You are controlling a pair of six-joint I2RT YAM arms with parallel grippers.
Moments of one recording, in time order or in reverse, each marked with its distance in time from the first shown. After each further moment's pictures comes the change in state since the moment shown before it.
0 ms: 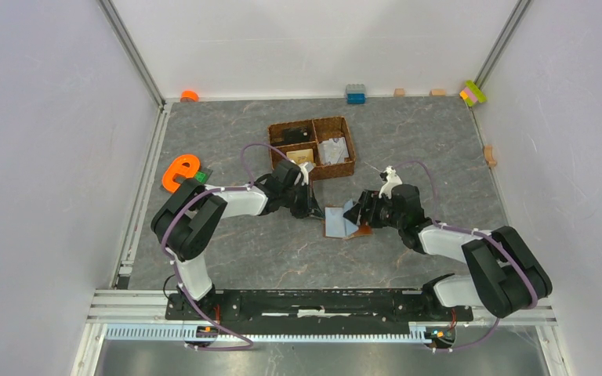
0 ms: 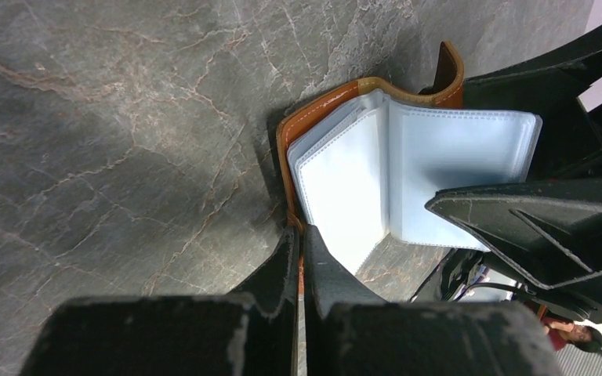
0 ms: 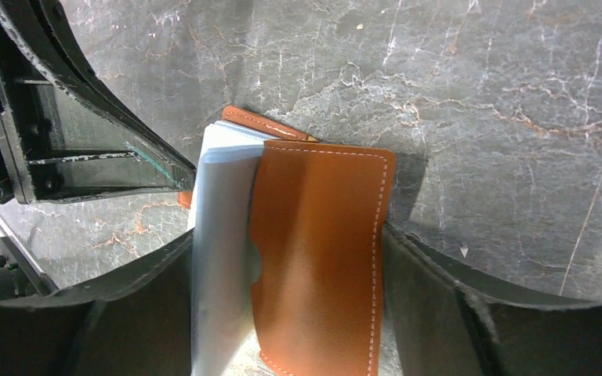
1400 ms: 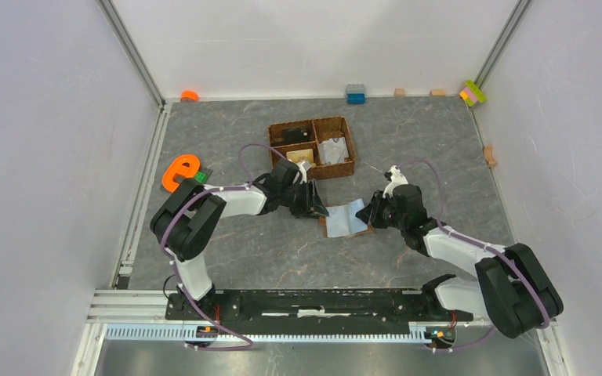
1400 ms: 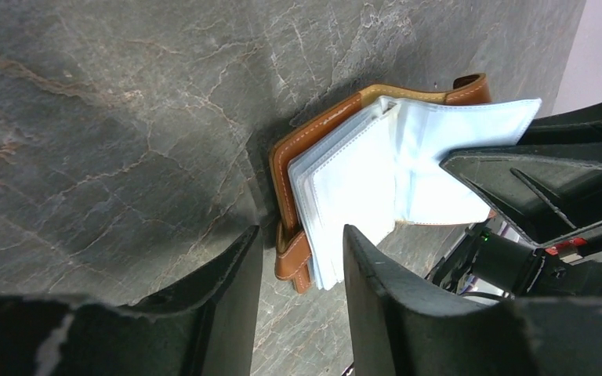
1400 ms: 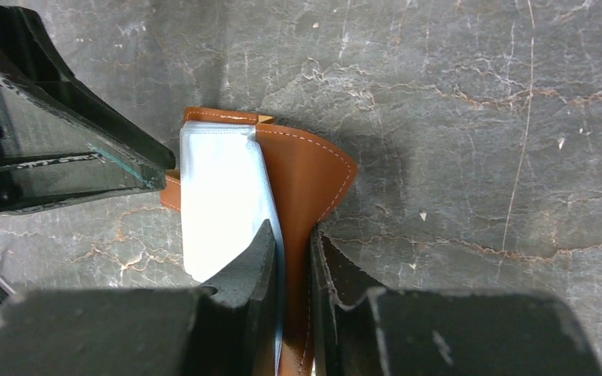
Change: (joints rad) left arm 0.012 -0.002 -0.001 0.010 -0.010 -0.031; right arm 0.011 -0.119 0.024 -0.183 0.120 -0.005
